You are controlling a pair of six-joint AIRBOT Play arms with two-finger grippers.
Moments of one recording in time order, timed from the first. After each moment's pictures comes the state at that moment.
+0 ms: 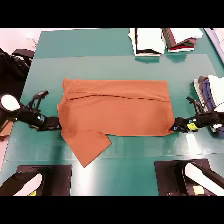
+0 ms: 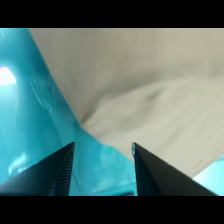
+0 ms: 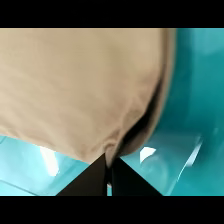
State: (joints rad) left arm 0.00 -0.96 0.73 1.25 -1.33 -1.49; right arm -0.43 -1.04 0.58 -1.08 1.32 1.17
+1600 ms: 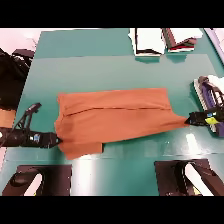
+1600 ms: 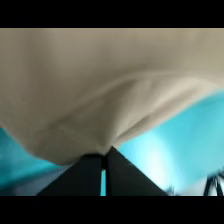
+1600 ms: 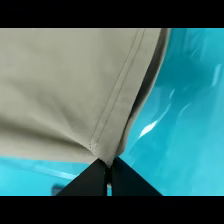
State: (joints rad) left arm 0.00 -0.55 0.60 1.05 -1.41 -1.55; right arm -0.38 -0.82 0.85 -1.26 1.54 1.26
